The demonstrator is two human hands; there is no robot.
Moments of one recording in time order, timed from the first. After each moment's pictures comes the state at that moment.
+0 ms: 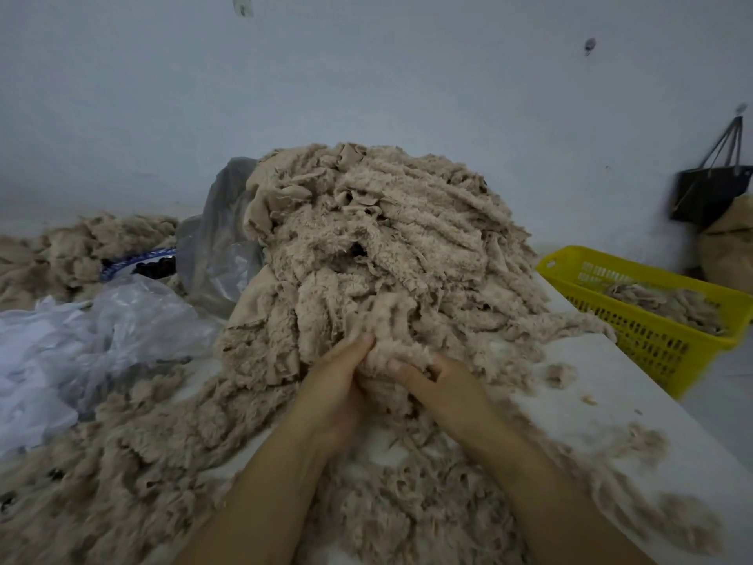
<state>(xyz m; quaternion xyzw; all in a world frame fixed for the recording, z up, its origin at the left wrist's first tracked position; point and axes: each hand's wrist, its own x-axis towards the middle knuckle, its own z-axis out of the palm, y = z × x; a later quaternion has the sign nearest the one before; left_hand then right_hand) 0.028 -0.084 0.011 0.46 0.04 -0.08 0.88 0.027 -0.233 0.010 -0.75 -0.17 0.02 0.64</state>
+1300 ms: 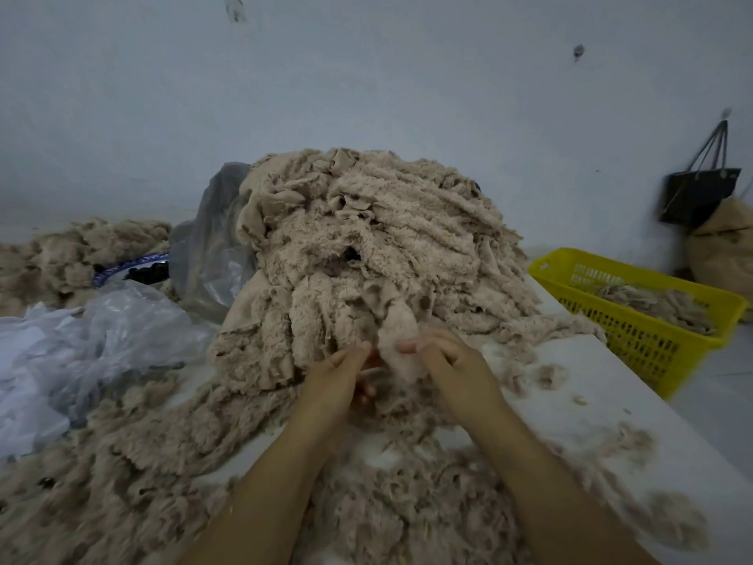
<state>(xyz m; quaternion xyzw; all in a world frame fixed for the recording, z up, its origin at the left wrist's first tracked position) 0.034 -0.084 -0.001 0.63 0.10 -0.01 0.77 0.050 -0.251 0.003 -0.81 -0.15 -0.09 0.56</state>
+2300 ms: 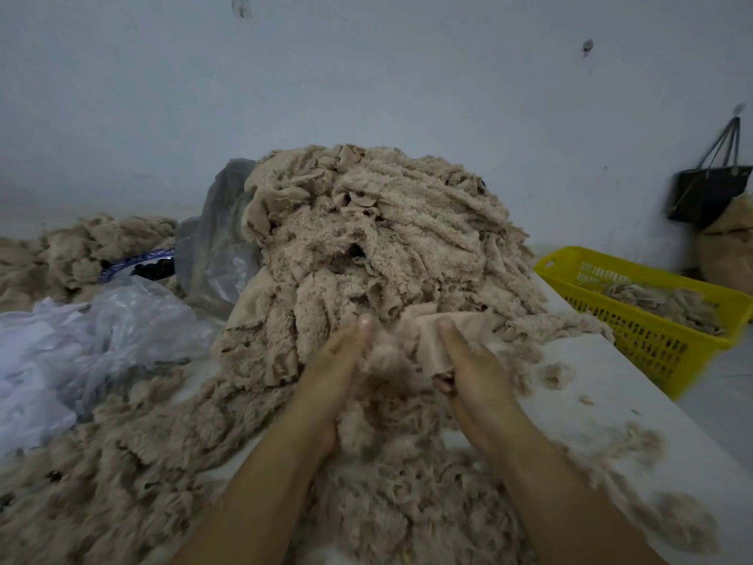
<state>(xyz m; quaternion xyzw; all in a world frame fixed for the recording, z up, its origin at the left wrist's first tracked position) 0.014 -0.080 0.026 0.64 0.03 0.01 0.77 0.040 -0.244 0.013 -0.59 0.01 0.03 0.81</state>
